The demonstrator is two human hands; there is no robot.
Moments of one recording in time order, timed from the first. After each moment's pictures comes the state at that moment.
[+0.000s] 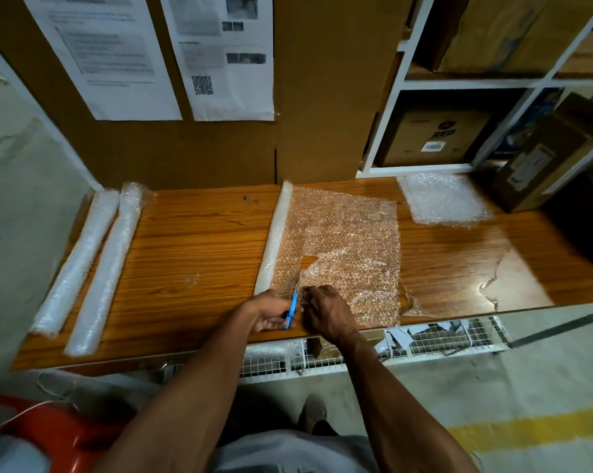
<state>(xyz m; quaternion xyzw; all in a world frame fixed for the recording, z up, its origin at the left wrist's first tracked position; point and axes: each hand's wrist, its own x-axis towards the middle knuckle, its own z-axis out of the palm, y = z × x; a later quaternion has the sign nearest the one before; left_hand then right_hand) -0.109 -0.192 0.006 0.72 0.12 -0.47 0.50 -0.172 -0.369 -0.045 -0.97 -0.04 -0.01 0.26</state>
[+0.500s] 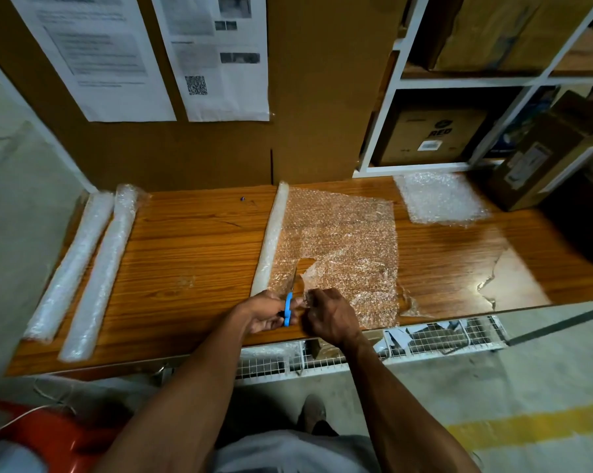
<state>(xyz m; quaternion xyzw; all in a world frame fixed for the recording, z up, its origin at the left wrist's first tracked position) -0.110 -0.192 0.011 0.66 0.10 -0.49 0.56 -0.179 -0.381 -0.041 -0.97 -0.02 0.01 0.24</state>
